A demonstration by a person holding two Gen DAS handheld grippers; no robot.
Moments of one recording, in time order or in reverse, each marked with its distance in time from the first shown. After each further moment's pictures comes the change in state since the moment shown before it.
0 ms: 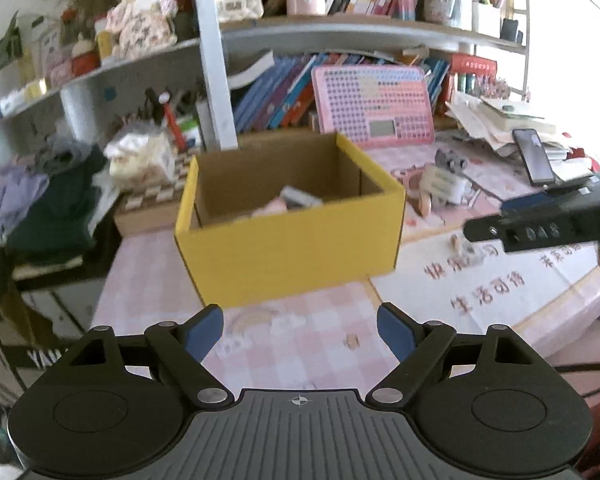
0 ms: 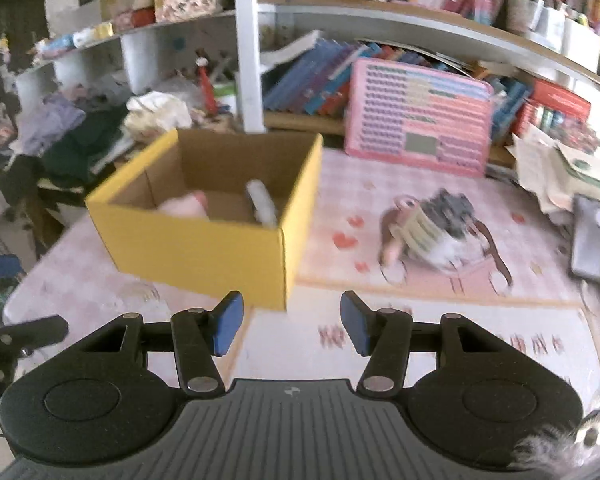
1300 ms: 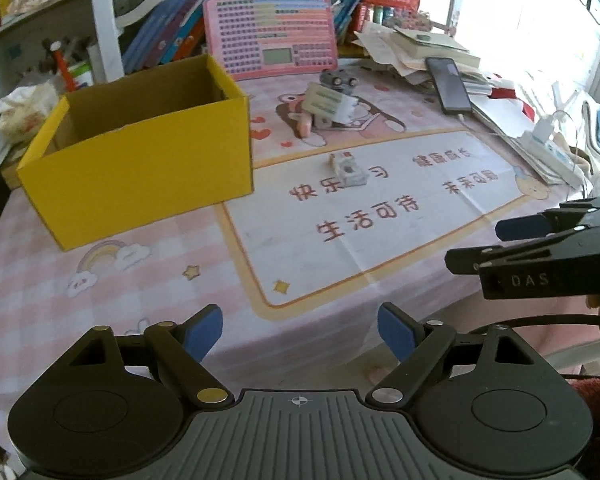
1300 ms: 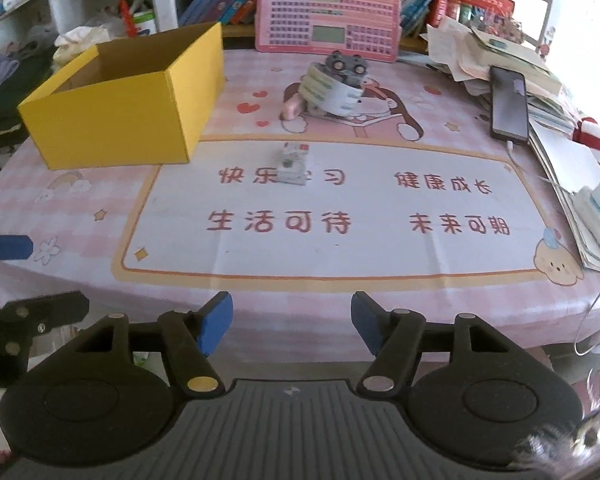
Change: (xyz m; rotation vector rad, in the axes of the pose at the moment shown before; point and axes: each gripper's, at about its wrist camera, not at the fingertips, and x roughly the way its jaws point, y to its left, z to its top) left arm 0.028 -0.094 -0.026 0.064 0.173 -0.220; right arm -0.030 -0.057 -0.094 0.129 0.201 -0.144
